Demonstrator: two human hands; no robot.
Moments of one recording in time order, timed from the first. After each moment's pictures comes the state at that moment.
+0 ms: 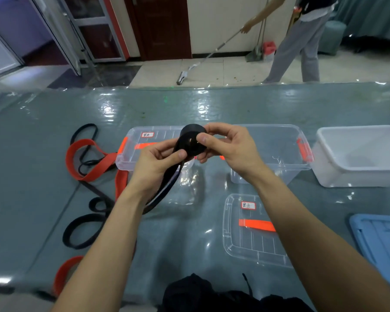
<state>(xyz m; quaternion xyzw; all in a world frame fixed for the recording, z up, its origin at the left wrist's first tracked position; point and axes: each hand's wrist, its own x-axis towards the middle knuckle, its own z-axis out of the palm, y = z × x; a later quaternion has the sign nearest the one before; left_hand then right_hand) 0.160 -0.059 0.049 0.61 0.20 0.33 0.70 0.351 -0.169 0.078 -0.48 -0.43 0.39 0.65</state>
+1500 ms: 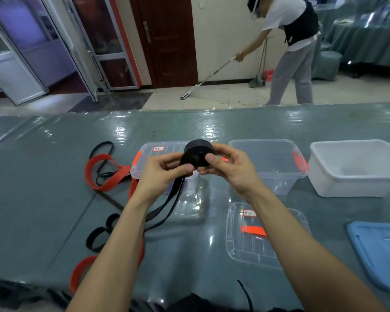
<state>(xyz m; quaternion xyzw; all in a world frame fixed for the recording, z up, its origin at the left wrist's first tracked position) 0.131 -0.094 0.081 0.68 0.23 0.33 0.61 0.320 -0.212 0.075 -0.42 -0.38 0.44 0.70</state>
